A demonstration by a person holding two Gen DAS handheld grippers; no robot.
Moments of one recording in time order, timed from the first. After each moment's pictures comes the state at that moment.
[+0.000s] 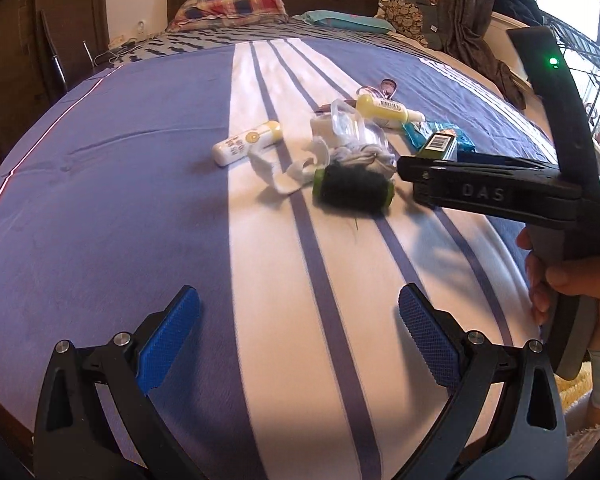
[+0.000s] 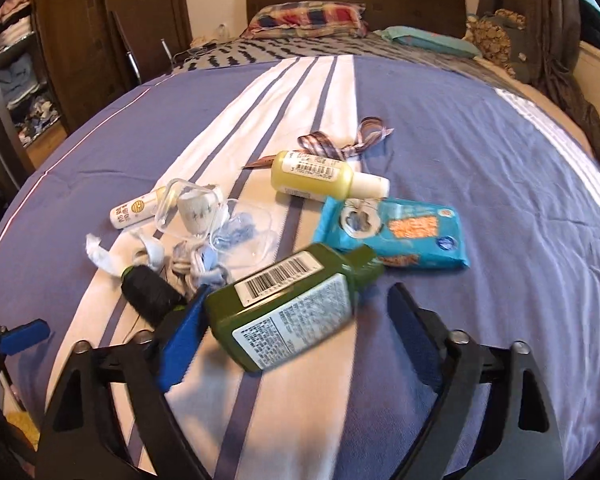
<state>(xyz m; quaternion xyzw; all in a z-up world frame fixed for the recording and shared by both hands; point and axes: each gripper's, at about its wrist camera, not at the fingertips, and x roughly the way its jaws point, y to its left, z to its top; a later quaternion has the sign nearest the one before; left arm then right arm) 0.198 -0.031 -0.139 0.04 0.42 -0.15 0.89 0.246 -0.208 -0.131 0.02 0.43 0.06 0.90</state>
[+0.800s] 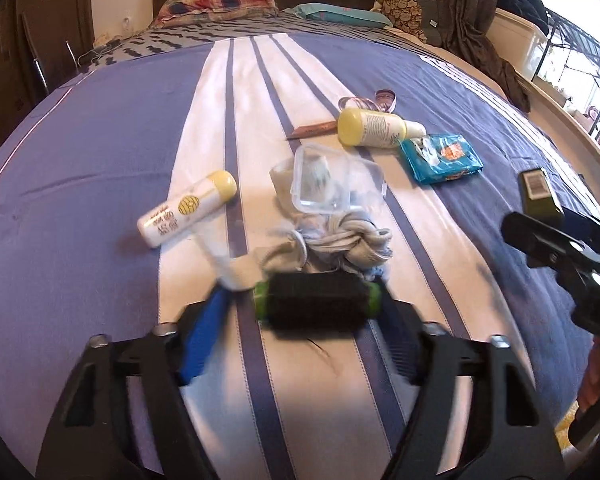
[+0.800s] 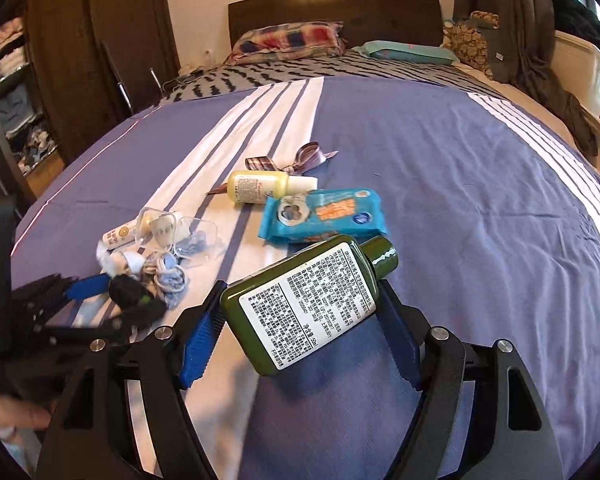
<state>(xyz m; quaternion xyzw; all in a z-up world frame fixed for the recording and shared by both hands) 0.270 -0.077 -0.144 0.04 0.43 -0.16 0.89 0.209 -0.264 -0.109 0.05 0.38 0.03 0.92</state>
